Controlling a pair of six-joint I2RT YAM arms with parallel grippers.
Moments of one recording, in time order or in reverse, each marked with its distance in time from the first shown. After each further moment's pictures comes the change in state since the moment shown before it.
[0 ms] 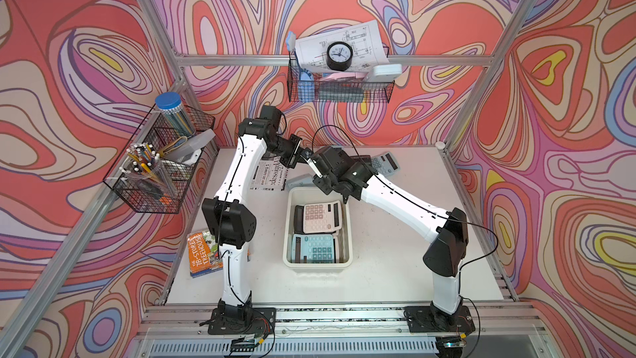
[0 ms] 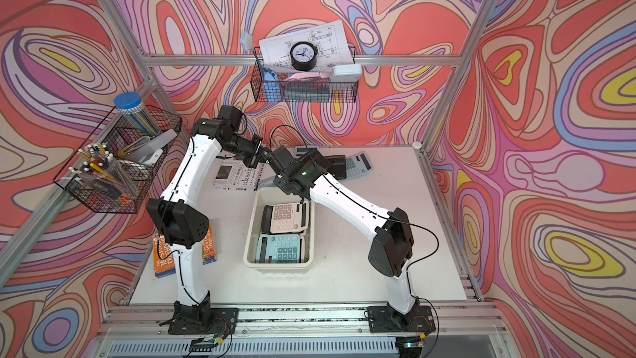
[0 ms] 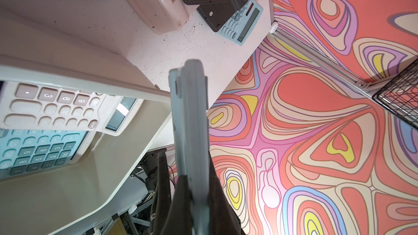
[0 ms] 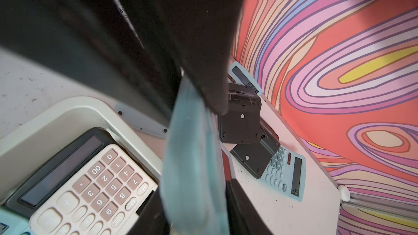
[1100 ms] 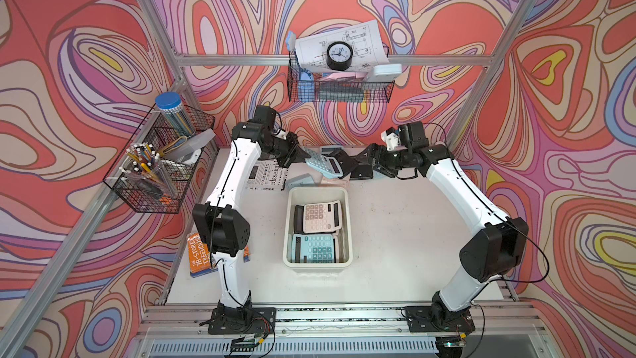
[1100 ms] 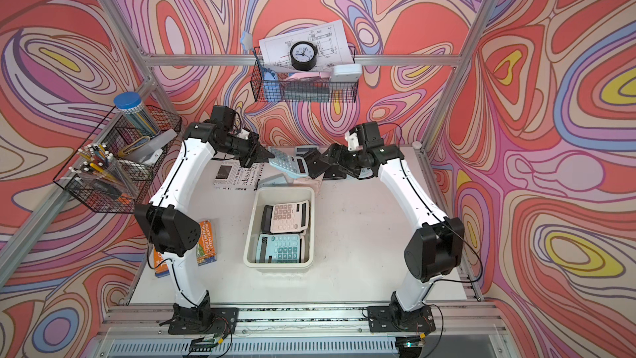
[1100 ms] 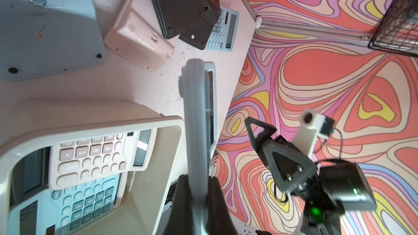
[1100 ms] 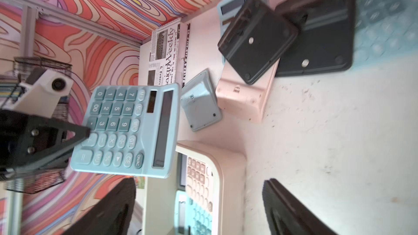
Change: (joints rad) left arm 0.023 -0.171 -0.232 0.206 -0.041 0.303; right arm -0.608 -0.237 -0.311 0.071 -1.001 0.879
